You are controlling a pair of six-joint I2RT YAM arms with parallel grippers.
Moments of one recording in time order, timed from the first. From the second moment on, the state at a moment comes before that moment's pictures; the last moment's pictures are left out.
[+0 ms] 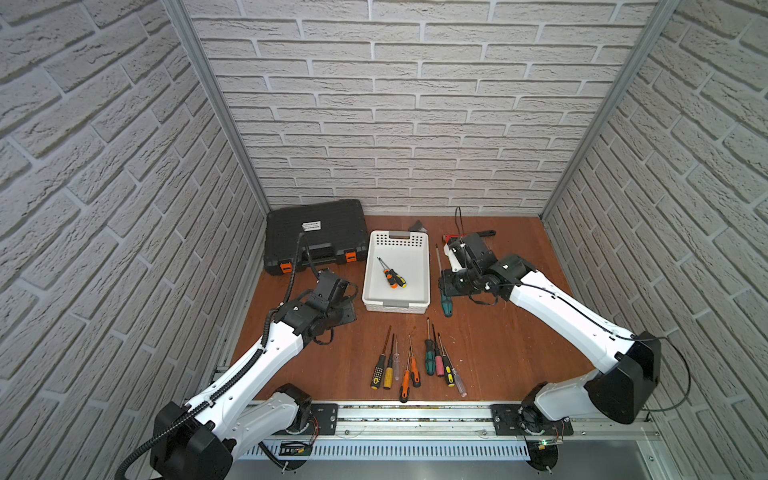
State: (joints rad) left arm -0.50 1.00 0.81 -0.79 -0.12 -0.67; right arm 0.58 1.51 1.40 -0.89 -0.02 0.50
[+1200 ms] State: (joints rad) left arm -0.40 0.91 0.74 -0.82 -0.10 -0.67; right arm 0.56 2.23 1.89 -0.89 0.03 0.33
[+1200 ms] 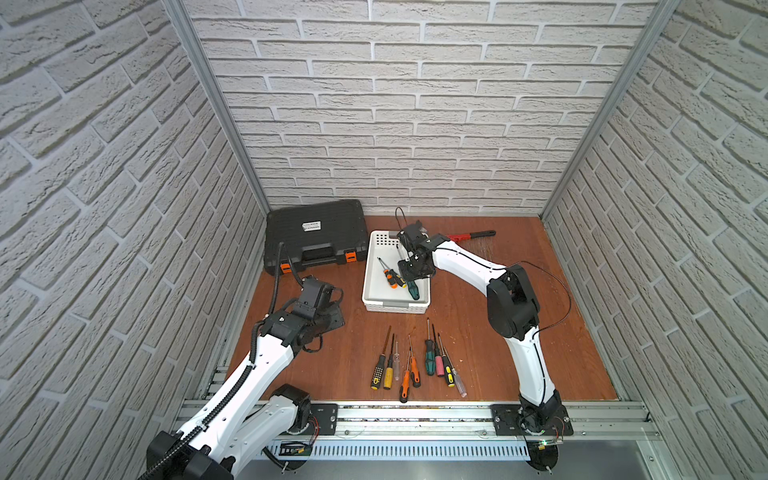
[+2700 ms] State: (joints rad) left arm -0.77 1.02 0.66 -0.78 0.18 -0.82; right arm 0.66 1.72 1.57 -0.76 -0.07 0.31
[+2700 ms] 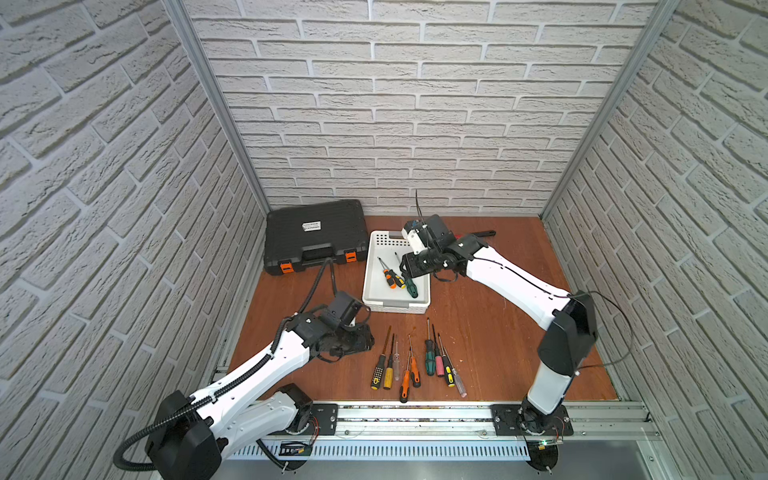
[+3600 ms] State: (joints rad) left arm -0.98 1.29 0.64 -0.69 0.11 -0.95; right arm 0.72 1.49 1.17 -0.60 0.00 0.36
